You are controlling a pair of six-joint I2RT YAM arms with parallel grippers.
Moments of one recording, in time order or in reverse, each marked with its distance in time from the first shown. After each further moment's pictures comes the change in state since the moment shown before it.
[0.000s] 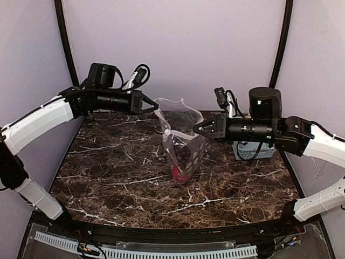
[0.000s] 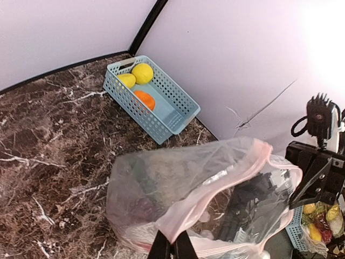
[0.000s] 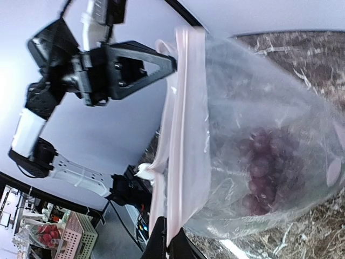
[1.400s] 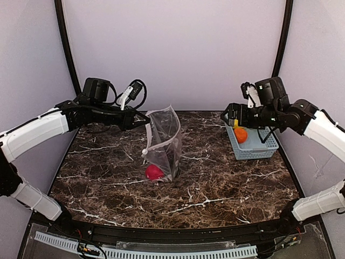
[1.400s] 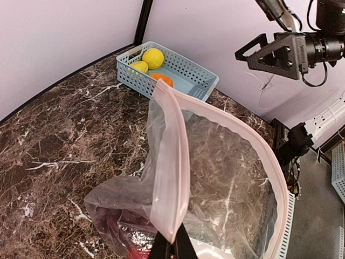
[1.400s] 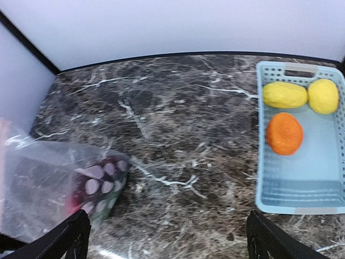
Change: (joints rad) left arm 0.079 -0.095 -0.188 0.042 0.019 0.332; right arm -0.322 0.013 0.140 -0.393 0.297 -0.309
